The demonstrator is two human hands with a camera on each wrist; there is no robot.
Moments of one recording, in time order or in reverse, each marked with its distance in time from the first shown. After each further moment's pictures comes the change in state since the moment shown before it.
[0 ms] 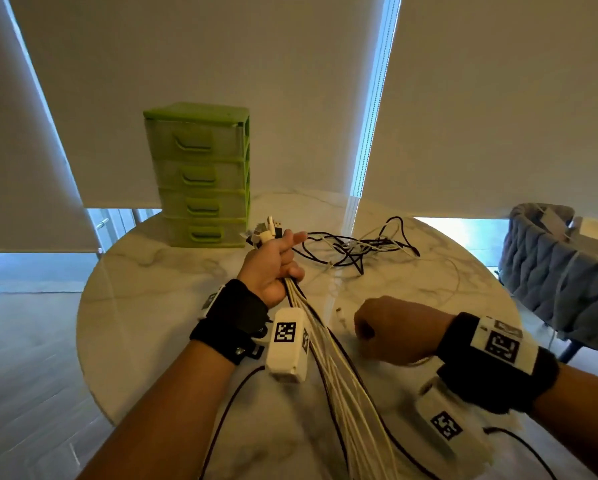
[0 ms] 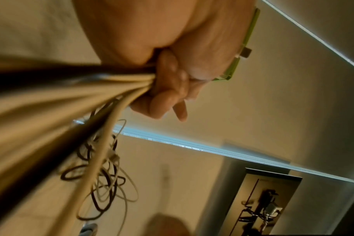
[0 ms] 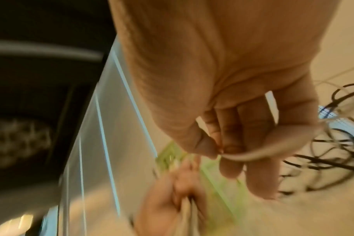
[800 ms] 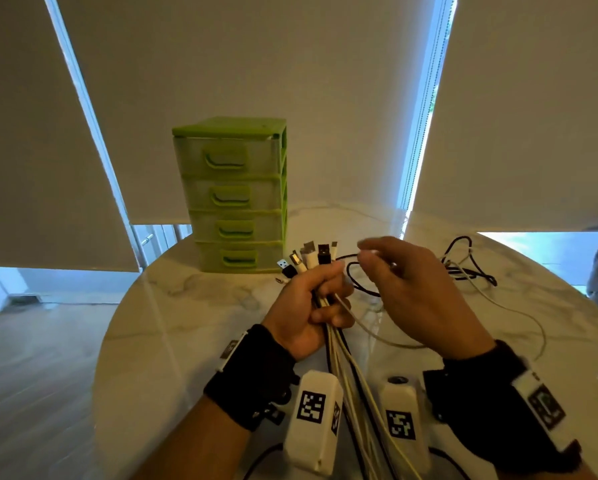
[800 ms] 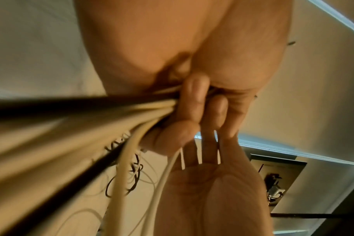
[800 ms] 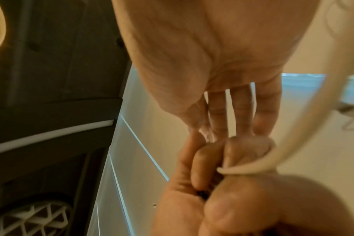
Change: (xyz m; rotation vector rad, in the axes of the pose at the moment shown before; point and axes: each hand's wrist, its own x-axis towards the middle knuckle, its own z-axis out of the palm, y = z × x) left_hand 0.017 0.001 -0.023 -0.006 -0.363 -0.003; right_hand 0.077 -0.030 -0.032 0.706 0.809 -0.172
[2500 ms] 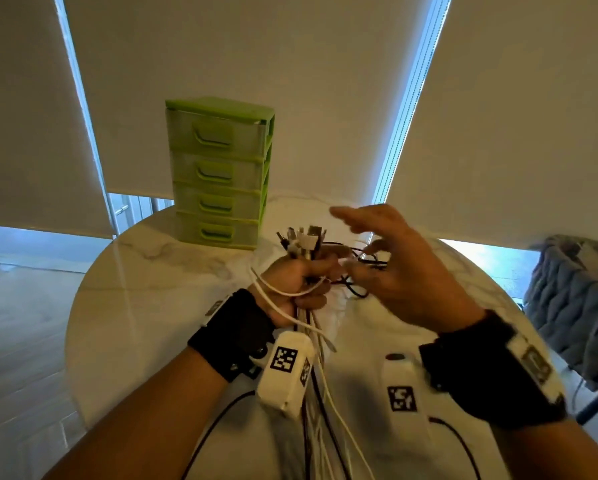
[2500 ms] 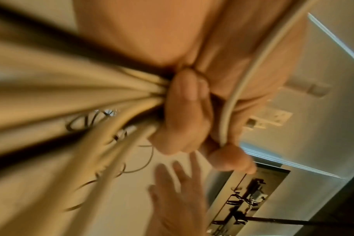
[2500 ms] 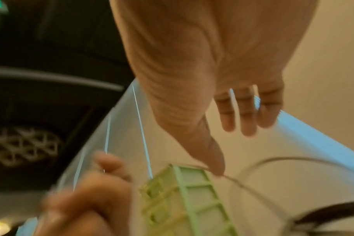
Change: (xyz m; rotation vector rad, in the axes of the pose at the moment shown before) left_hand -0.005 -0.008 0.024 0.068 -0.051 -0.034; right_hand -0.023 -0.014 -0.050 -0.063 -0.156 -0.342
